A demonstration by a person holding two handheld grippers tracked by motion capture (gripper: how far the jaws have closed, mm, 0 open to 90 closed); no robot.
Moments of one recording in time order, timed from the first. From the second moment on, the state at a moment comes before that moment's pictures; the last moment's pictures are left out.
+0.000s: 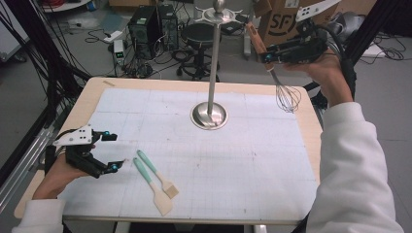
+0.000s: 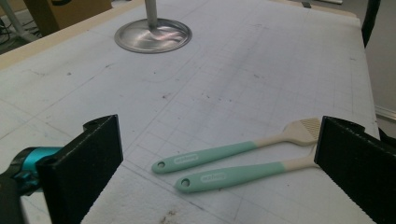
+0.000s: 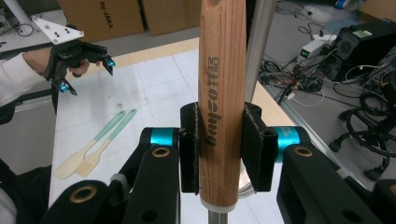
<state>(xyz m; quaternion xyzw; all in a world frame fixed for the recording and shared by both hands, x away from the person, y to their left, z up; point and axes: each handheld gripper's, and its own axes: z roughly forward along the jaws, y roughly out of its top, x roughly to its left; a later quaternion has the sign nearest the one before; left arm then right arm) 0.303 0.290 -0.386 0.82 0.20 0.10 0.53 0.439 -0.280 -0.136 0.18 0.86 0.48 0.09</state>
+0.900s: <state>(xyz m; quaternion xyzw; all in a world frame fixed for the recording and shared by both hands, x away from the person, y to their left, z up) 0.303 0.289 -0.386 0.82 0.20 0.11 0.52 0.476 -0.273 -0.124 0.17 0.87 0.46 0.07</state>
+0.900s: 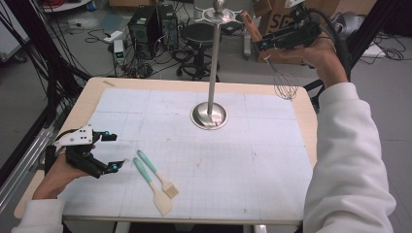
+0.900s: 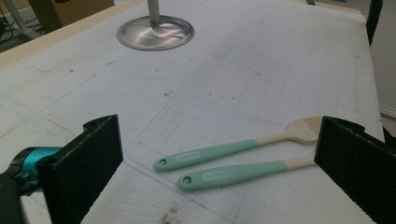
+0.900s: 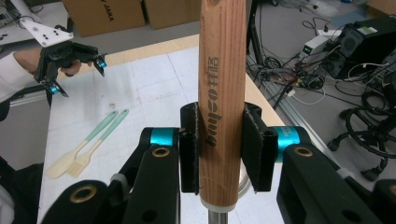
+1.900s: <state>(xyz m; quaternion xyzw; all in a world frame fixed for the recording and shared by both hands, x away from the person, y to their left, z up) 0.302 0.286 -0.387 0.82 0.20 0.11 0.52 0.485 -0.252 -0.136 0.17 0.87 0.45 0.06</state>
